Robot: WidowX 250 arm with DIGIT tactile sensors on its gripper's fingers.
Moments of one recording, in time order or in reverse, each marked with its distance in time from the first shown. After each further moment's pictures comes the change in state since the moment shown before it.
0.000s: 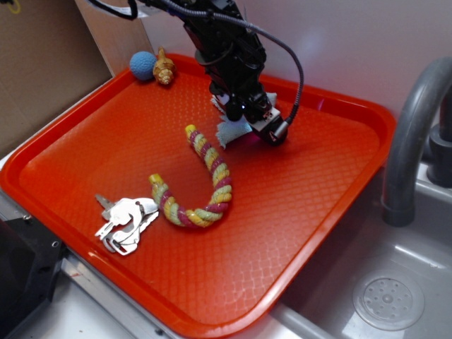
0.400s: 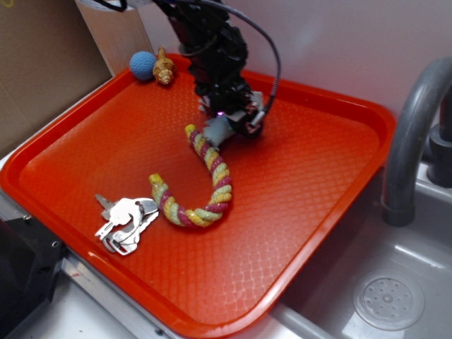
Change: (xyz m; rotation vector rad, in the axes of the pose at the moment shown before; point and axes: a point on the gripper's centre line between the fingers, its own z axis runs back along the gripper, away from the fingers) arm -0.017 0.029 0.013 -0.038 0.109 0.138
